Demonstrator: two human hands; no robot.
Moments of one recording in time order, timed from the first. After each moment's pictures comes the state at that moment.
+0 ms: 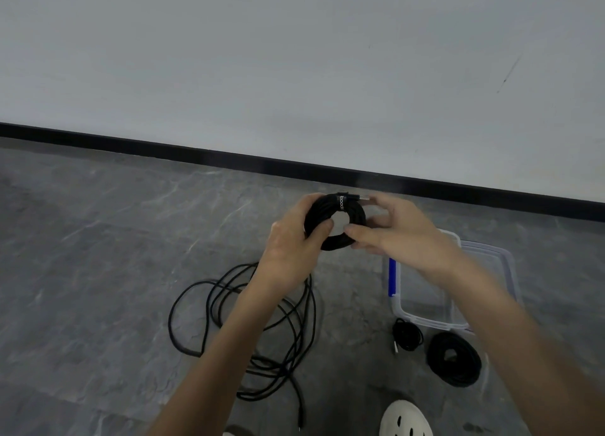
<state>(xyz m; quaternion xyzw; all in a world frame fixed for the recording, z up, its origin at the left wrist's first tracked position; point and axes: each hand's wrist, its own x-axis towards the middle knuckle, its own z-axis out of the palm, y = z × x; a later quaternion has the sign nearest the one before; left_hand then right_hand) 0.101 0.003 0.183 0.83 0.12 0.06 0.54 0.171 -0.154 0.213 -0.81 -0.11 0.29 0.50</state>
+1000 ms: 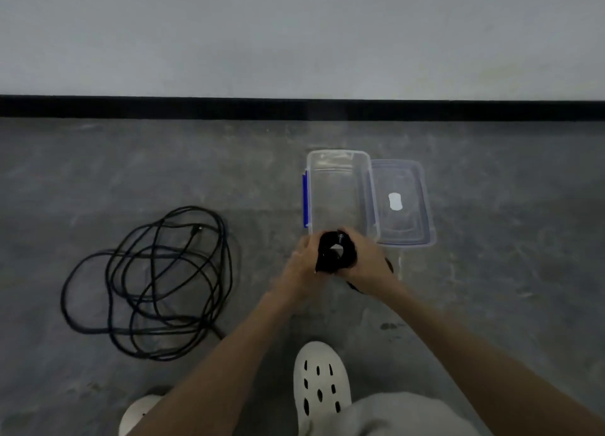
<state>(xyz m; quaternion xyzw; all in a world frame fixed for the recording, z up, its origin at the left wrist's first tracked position) 0.099 -0.192 -0.037 0.88 0.02 -0.17 0.44 0.128 -0.336 -0.003 -0.90 -0.06 0.22 0.38</state>
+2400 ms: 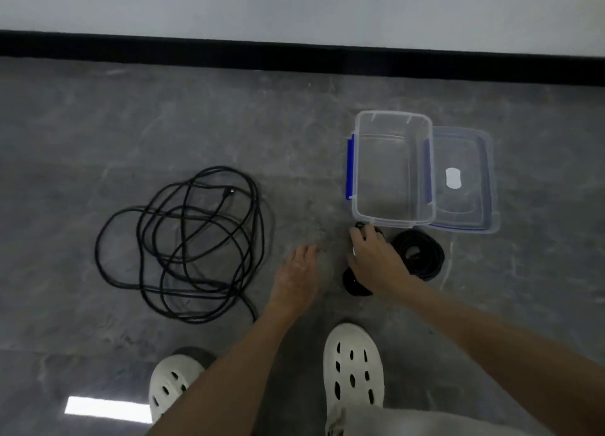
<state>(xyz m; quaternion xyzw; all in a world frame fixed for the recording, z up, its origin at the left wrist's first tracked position) 0.031 -0.135 -0.124 0.97 0.02 -0.10 0.21 0.111 -0.287 -0.081 -0.94 -0.23 0.24 0.05</state>
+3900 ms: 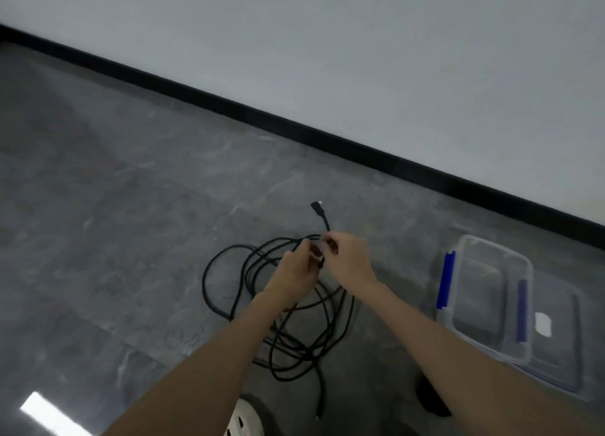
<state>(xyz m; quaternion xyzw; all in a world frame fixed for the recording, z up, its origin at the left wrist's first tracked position) 0.050 0.085 -0.005 0.88 0.23 -0.05 0.41 0.130 -0.011 0.015 -0.88 -0.28 0.16 0.35</state>
